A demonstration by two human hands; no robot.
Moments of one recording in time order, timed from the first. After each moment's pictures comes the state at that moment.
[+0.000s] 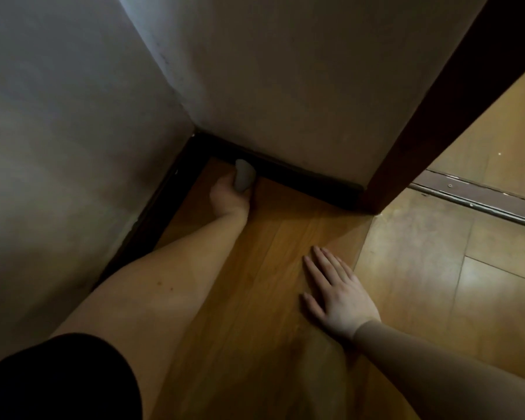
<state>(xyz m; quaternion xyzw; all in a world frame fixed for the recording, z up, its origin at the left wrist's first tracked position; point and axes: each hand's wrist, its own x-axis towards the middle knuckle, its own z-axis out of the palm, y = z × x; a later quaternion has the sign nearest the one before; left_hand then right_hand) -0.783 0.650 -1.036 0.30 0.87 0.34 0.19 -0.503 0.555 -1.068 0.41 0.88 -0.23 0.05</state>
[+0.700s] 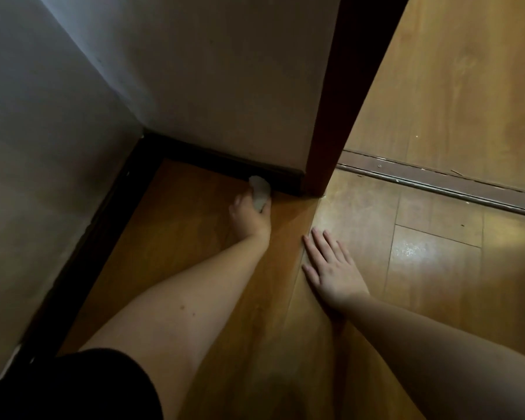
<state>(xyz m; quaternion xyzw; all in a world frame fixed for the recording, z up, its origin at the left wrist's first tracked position) -0.640 0.624 -1.046 0.39 0.86 0.27 0.21 -0.440 0.561 -1.065 0.51 0.83 -0.19 0.07</state>
